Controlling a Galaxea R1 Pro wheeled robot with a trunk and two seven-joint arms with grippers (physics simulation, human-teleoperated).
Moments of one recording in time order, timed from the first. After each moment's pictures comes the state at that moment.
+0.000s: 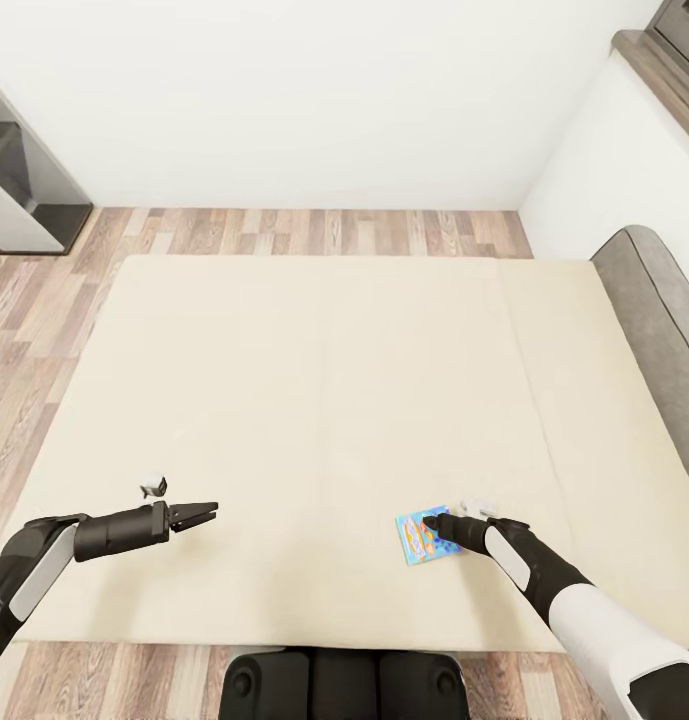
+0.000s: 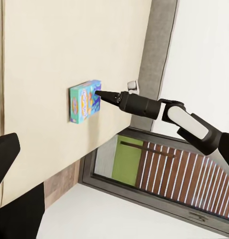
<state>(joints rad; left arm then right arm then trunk) -0.55 0.47 -0.10 -0.97 0.62 0.85 -1.19 -0.78 -0.14 0.33 -0.47 -0.65 0.40 0.09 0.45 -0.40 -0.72</state>
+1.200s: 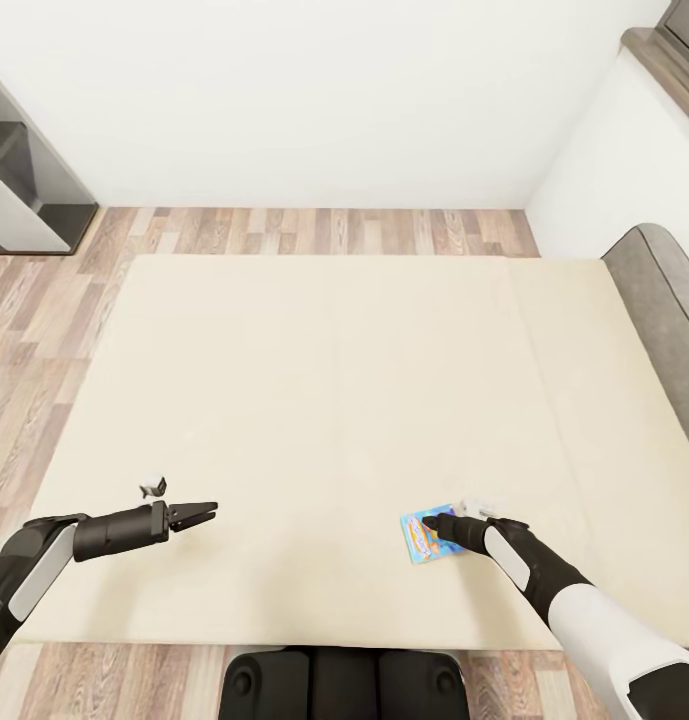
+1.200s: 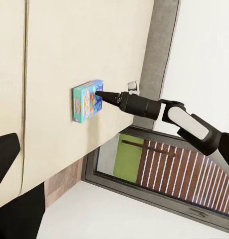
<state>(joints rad) -0.55 0.47 -0.09 -0.97 0.62 0.85 -1.19 -0.78 -0.14 0.33 -0.47 -0.65 0.39 0.09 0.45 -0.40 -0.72</state>
